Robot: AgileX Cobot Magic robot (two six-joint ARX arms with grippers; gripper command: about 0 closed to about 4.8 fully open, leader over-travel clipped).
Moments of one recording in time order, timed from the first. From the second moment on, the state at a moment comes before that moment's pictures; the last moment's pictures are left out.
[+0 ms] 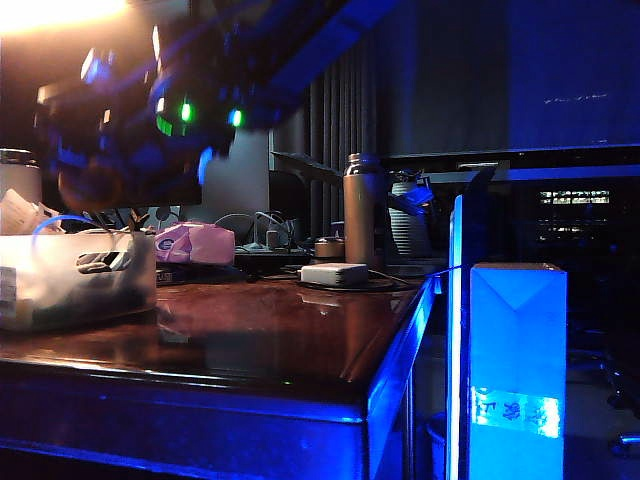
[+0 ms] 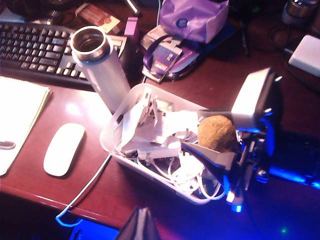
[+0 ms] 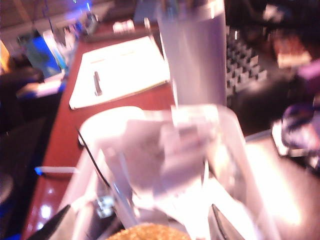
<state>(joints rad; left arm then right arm) -0.04 1.21 1.72 -1.14 -0.07 0.07 0.81 2.51 2.18 0.16 -0.29 0.12</state>
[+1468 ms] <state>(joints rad) -0.04 1.21 1.72 -1.15 -0.03 0.07 0.78 2.34 2.23 -0.08 -0.24 0.05</state>
